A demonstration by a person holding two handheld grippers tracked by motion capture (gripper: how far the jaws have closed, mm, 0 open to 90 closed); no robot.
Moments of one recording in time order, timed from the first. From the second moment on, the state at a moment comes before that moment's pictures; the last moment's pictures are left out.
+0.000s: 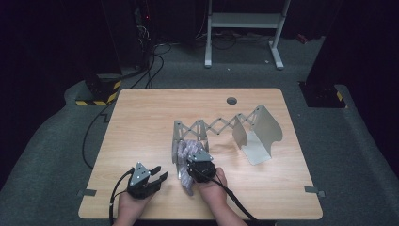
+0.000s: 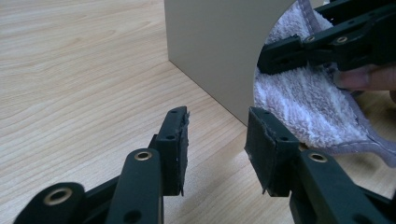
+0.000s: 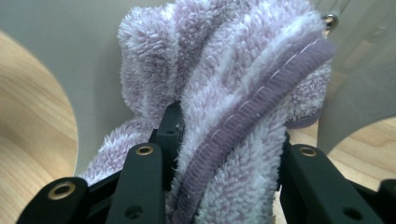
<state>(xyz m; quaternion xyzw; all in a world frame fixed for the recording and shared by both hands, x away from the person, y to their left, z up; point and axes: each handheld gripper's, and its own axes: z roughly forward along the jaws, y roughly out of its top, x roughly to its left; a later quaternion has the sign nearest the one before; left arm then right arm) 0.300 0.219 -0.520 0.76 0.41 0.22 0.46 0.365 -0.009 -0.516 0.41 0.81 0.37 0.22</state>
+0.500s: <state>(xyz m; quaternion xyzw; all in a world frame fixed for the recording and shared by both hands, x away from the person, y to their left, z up) 0.304 0.232 -0.516 0.74 0.43 0.23 0.46 0.341 -0.013 -0.448 0.39 0.76 0.48 0.19</state>
